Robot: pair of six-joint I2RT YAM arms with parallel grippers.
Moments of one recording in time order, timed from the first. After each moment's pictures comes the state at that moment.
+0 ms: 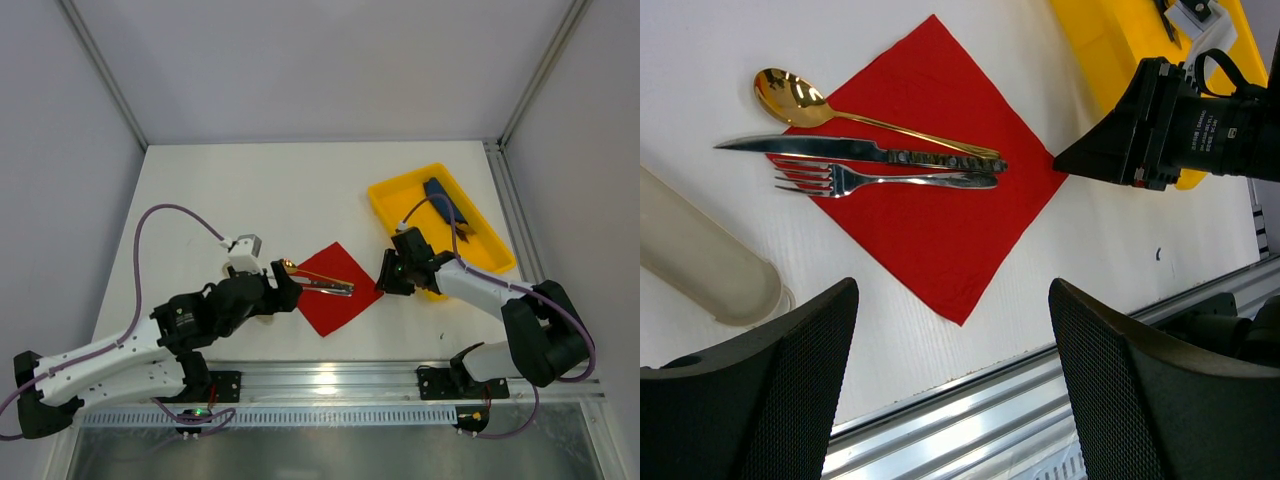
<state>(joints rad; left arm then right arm) -1.11 0.78 0.74 -0.55 -0.49 -0.89 0.48 1.37 0.64 -0.31 -0.07 0.66</state>
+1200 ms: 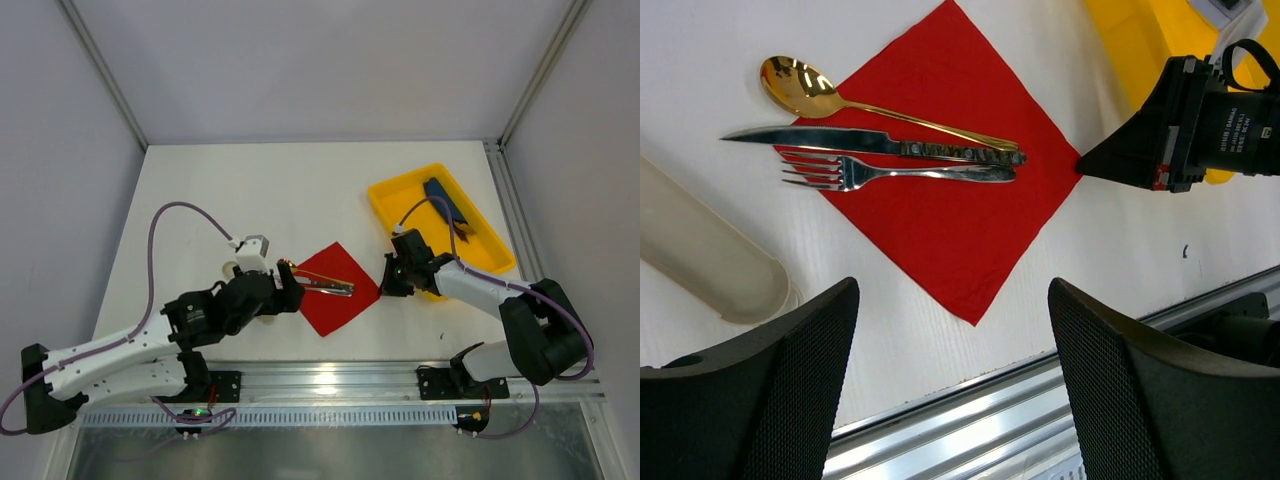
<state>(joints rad) -1.11 0.83 0.74 -0.55 -0.50 -0.89 0.48 1.38 0.62 -0.28 -0.11 0.62</state>
